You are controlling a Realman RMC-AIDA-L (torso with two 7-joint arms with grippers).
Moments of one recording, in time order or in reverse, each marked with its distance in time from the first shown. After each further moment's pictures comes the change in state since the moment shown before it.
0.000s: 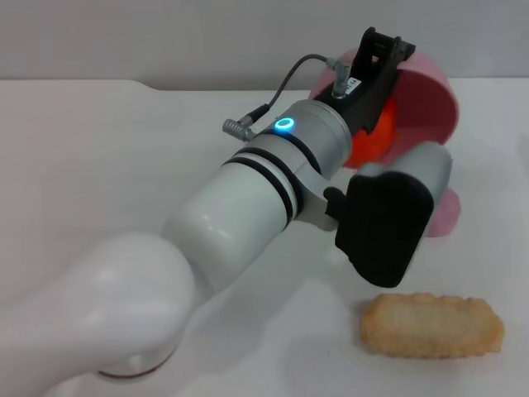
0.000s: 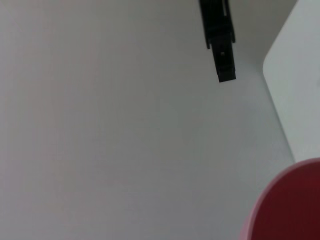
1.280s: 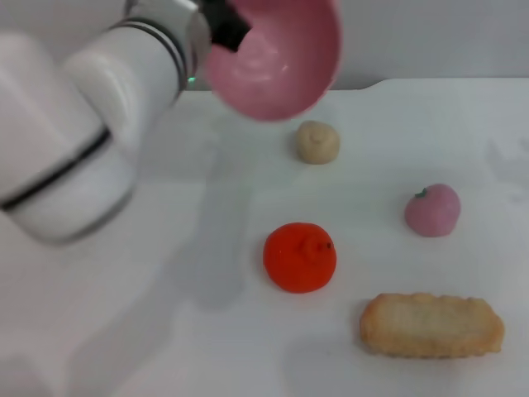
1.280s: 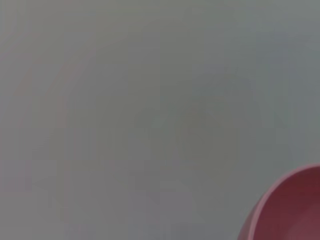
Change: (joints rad) left arm -0.017 0.013 -0.372 0.239 -0.827 -0.456 -0.197; right arm 0.033 0.000 -0.068 0.018 0.000 0.041 0.001
